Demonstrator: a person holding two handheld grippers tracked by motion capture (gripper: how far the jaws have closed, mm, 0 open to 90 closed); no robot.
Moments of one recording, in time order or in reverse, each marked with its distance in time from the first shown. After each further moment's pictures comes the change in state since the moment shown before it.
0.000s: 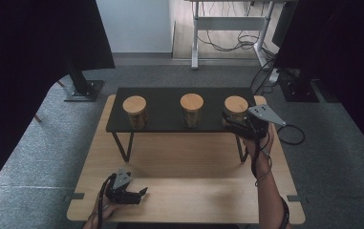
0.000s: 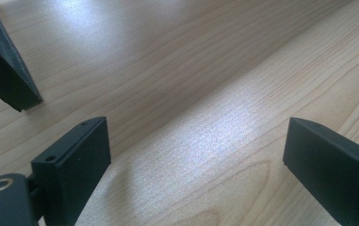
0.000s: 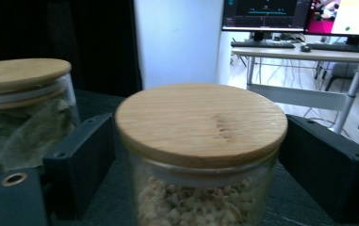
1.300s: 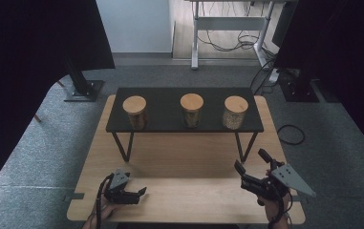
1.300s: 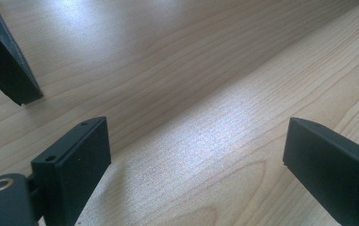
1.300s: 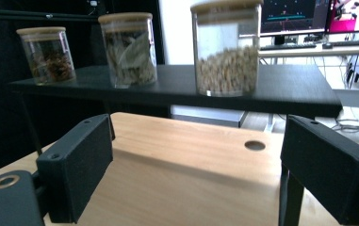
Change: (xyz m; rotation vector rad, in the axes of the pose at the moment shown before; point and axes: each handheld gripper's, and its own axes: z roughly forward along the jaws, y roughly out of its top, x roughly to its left) left arm 0.005 -0.003 -0.004 -0.021 -0.026 -0.048; right arm 0.014 -0.087 -0.132 -0.081 0.102 0.079
